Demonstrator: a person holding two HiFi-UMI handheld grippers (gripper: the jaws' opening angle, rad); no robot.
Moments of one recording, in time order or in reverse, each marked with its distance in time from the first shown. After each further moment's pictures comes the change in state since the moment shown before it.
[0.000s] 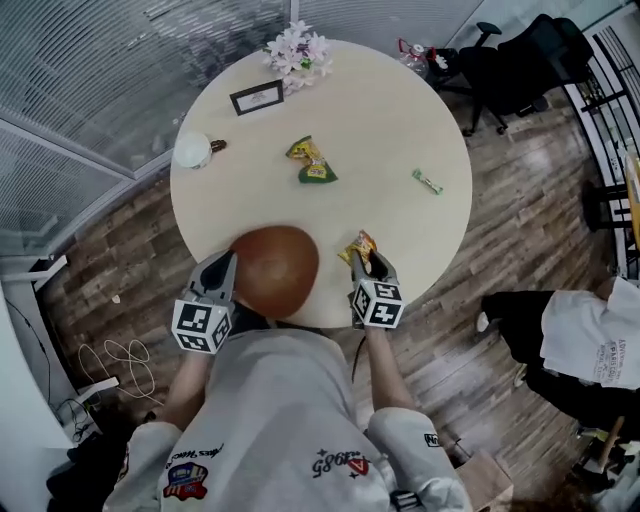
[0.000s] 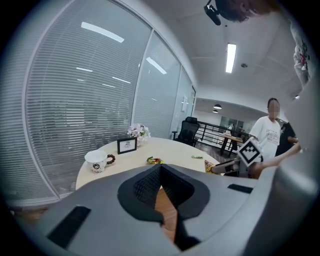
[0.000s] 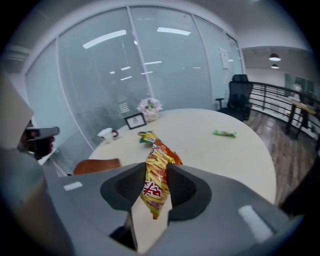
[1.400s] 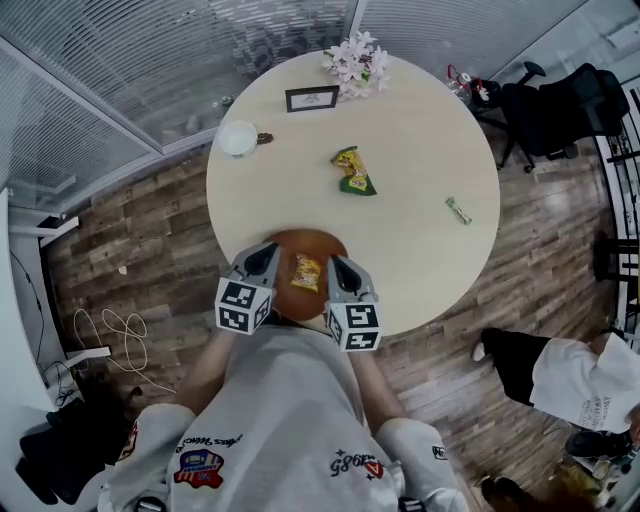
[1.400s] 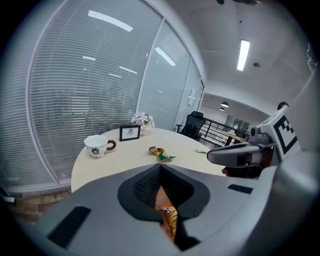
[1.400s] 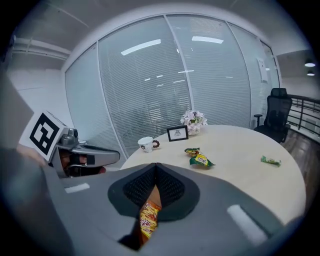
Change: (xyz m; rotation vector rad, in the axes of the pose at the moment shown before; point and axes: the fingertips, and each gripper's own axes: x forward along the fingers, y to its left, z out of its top) left arm 0.029 0.013 -0.033 -0.086 0.097 0.032; right arm -0.002 0.177 0.044 -0.228 -0.098 0.296
